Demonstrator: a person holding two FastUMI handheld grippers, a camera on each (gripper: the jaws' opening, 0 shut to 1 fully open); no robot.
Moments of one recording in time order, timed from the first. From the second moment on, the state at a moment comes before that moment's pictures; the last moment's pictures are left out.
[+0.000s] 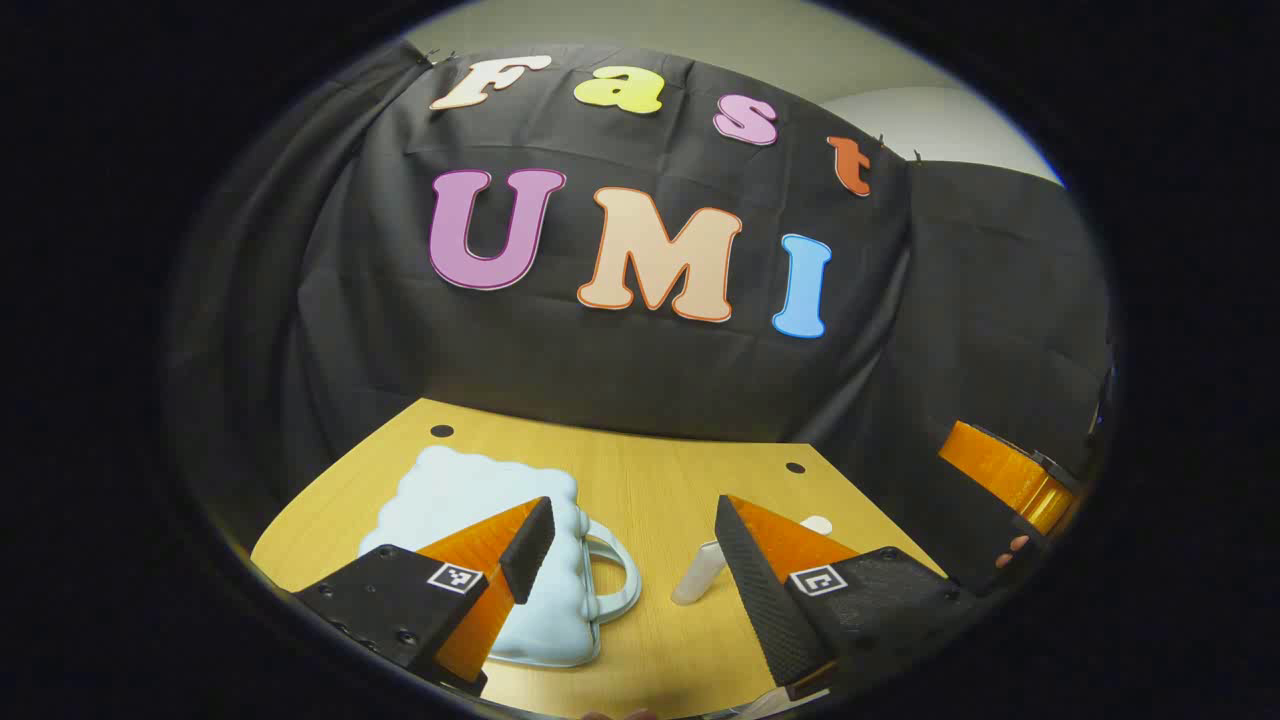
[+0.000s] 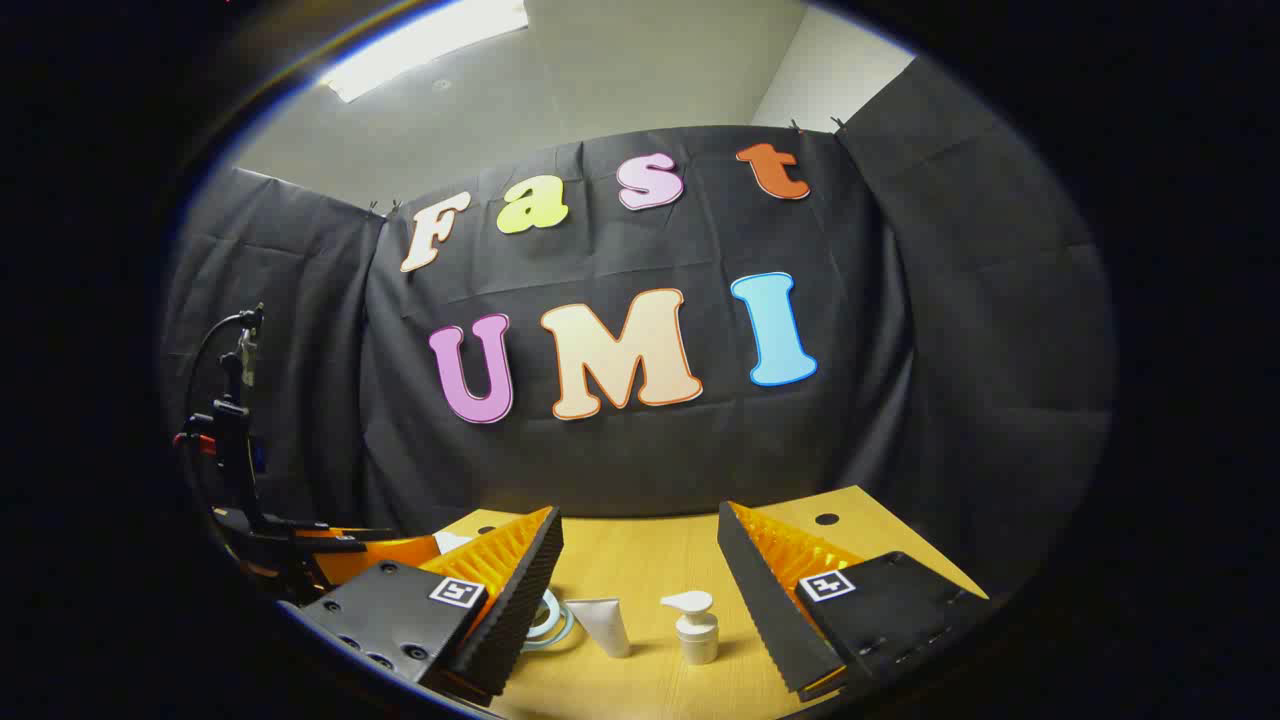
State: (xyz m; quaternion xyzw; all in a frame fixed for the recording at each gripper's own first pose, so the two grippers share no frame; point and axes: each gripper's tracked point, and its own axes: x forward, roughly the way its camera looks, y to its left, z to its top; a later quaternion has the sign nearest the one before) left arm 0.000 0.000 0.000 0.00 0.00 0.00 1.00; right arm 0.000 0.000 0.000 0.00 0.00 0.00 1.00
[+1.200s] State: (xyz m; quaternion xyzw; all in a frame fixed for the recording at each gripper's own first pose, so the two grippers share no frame) left arm 0.107 -0.009 -0.062 -0.07 0.18 -0.03 0.98; right arm -0.004 -0.033 -0.018 0.01 0.02 -0.04 1.00
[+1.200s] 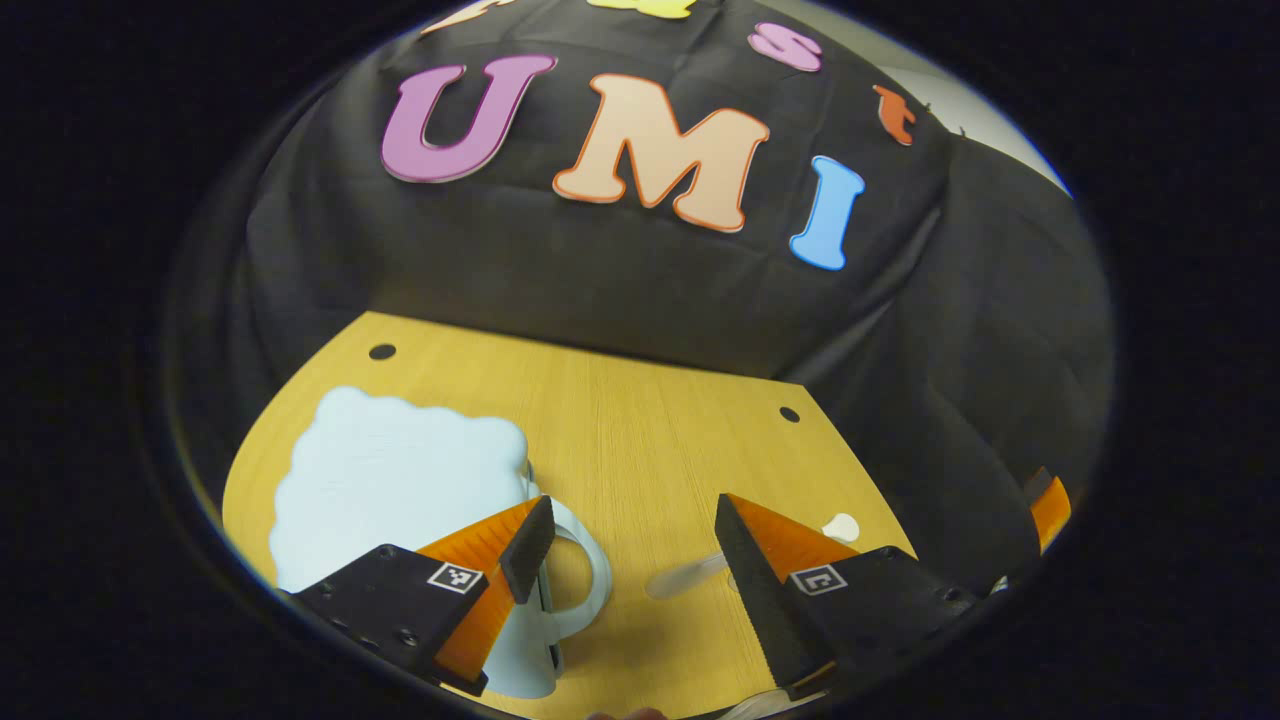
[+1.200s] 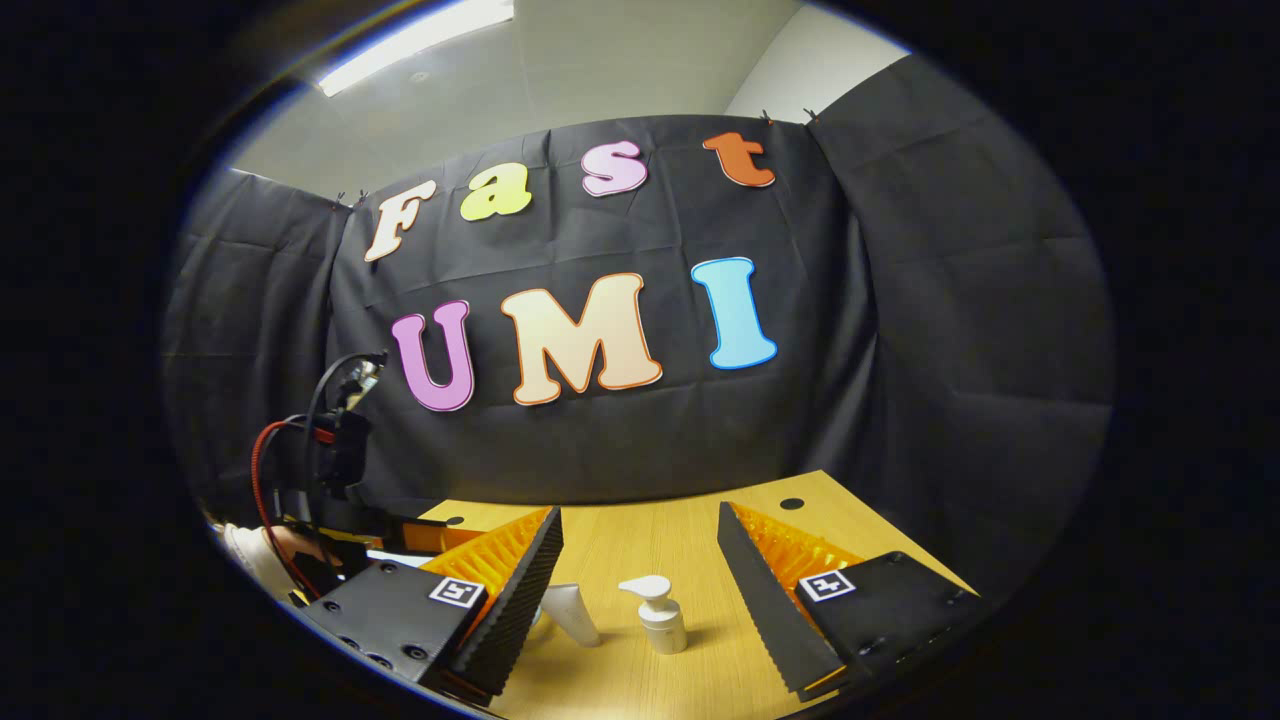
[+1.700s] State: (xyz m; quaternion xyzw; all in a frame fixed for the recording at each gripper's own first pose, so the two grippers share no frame) left arm 0.150 -0.001 -0.129 -0.11 0.37 0.02 0.92; right arm -0.014 -0.046 -0.038 0.02 0.05 -0.05 1.00
